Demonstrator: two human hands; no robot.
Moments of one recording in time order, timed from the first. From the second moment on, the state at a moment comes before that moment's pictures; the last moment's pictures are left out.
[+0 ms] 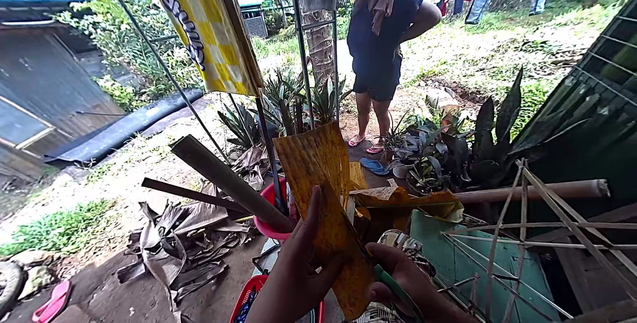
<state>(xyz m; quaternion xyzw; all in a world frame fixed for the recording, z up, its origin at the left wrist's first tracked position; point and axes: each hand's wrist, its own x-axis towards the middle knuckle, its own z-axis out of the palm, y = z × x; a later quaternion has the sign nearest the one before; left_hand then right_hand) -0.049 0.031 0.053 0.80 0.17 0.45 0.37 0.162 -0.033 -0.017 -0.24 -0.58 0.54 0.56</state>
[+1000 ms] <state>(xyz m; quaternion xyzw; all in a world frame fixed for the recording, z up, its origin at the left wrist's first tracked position) -0.046 0.017 0.031 0.84 0.18 0.40 0.33 0.151 -0.031 -0.019 -0.24 -0.58 0.51 0.59</state>
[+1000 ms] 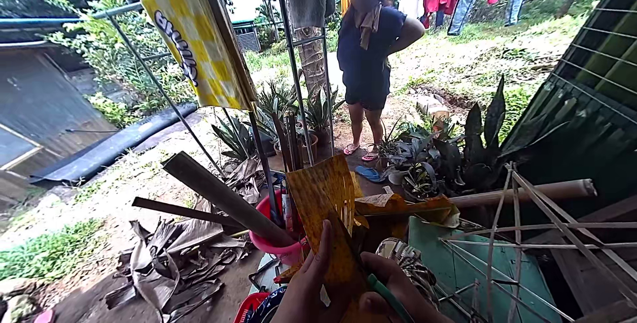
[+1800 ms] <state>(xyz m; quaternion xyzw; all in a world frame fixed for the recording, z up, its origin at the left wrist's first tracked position) -0.040 -0.005 0.022 0.86 0.21 0.34 0.31 0.147 -0.028 -0.013 -0.24 -0.55 0.50 0.63</state>
